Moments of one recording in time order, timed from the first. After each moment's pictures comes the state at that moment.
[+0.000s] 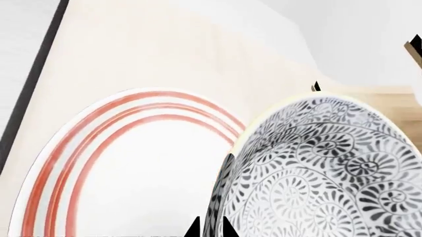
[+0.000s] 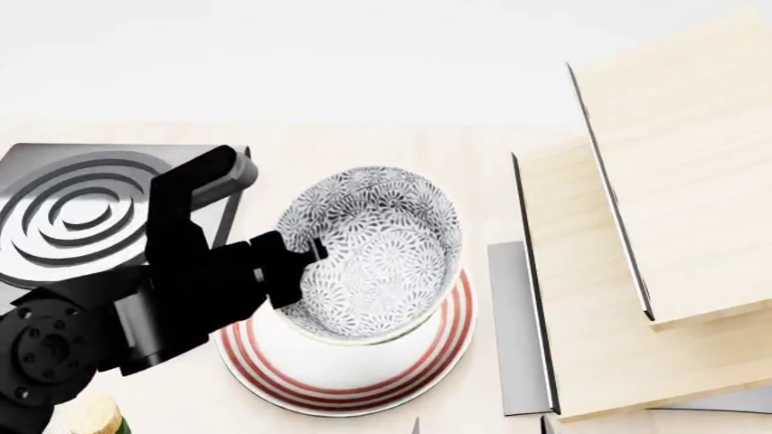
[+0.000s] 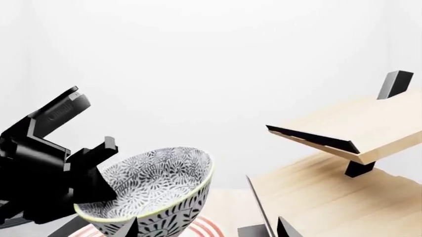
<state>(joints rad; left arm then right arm) -1.07 -0.13 0.46 -0.74 -1.17 -0.71 -0.29 -0.05 0.41 -0.55 -0.19 0.11 -0.38 0.58</state>
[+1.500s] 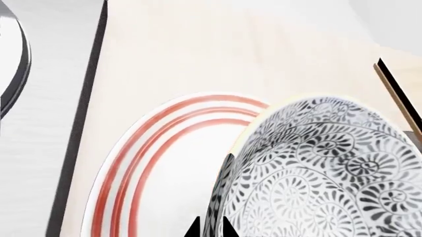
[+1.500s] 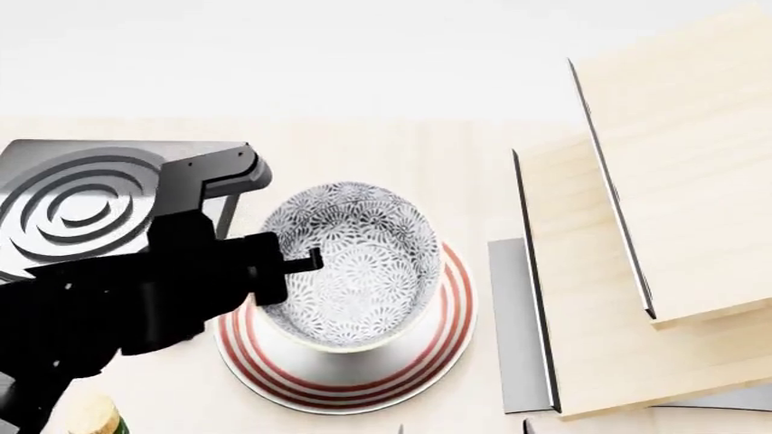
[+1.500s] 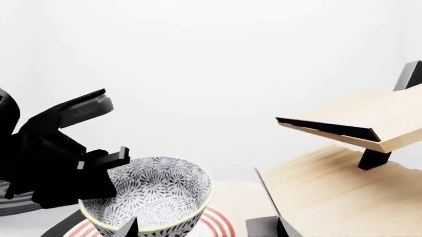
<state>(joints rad) -1.19 -0.09 0.60 -0.97 -1.03 -0.68 -0.22 -0.04 0.40 -0.58 -0.16 0.10 -0.38 0.58</state>
